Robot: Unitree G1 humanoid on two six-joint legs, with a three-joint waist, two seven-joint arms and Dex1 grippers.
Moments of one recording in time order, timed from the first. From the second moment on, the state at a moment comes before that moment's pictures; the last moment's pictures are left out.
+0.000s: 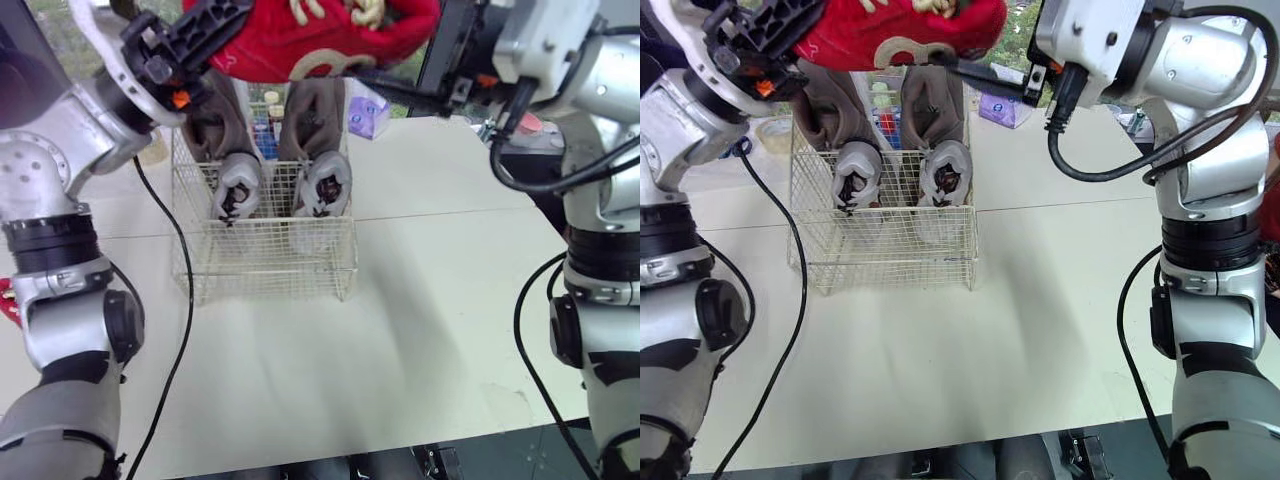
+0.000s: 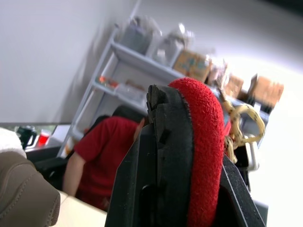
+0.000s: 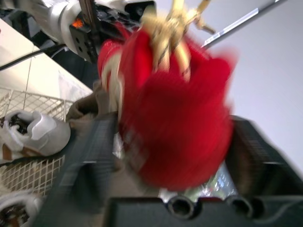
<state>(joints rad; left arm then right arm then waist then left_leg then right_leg) -1.10 0.56 0.38 0.23 -1.54 1.02 -0.48 -1.11 -0.70 0.00 -0.07 0.31 0.14 0.94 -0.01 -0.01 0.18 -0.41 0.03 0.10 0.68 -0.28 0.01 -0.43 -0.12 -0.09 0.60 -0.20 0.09</state>
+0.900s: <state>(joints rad) -0.92 0.15 0.38 -0.05 -1.61 0.64 -0.15 -1.04 -0.02 -0.34 -0.23 1.41 0.58 0.03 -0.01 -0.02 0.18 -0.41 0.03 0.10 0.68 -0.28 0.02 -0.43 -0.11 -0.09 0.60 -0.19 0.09</state>
